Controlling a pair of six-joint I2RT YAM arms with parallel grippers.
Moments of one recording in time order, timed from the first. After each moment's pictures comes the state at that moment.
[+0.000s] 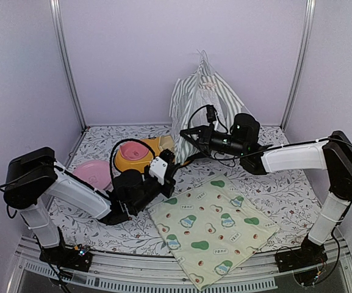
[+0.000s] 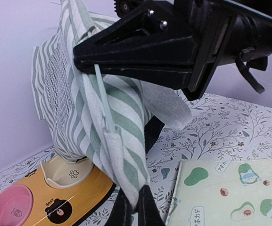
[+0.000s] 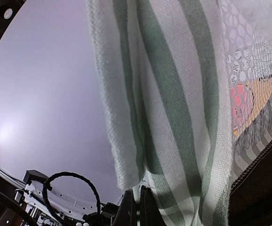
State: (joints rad) left arm -1.10 1.75 0.65 1.11 -0.44 0.17; right arm 0.71 1.74 1.06 0.73 -0.47 1.02
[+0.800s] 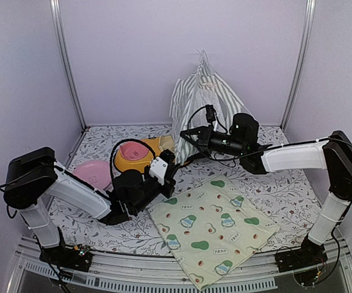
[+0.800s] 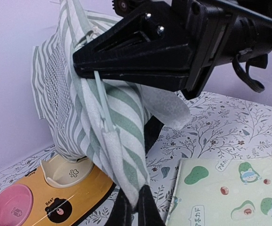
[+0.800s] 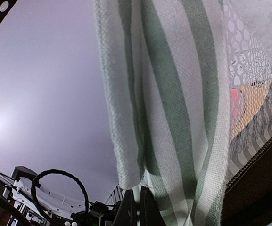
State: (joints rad) left arm -1.10 1.75 0.65 1.10 -0.44 0.17; right arm 0.71 1.74 1.06 0.69 -0.45 0.95
